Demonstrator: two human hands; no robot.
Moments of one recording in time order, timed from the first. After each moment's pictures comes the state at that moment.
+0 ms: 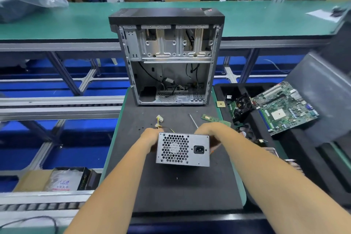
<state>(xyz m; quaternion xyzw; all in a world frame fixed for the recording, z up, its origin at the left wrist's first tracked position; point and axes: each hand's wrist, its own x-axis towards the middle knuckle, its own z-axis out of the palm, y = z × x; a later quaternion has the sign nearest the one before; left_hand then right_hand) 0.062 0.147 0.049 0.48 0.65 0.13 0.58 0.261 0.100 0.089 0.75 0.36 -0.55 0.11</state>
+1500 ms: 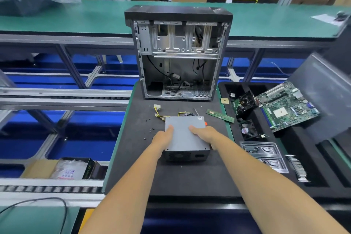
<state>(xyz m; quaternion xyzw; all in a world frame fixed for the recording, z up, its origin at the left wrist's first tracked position) 0.058 0.101 0.023 0.49 0.66 0.14 0.55 0.227 0.055 0.055 0.77 0.28 -0.51 -0.26</state>
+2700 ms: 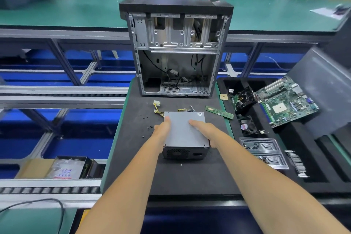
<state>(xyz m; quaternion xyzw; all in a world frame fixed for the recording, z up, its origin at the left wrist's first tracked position) 0.066 0.112 0.031 0.40 0.65 0.16 0.62 0.227 0.058 0.052 0.73 0.21 -0.57 -0.33</state>
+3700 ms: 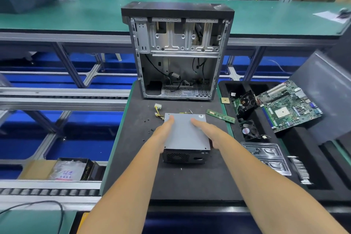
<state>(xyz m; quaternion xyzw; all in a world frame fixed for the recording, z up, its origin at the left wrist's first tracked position) 0.066 0.116 0.043 0.37 0.60 0.16 0.69 0.240 0.067 0.053 0.71 0.21 -0.59 -0.33</state>
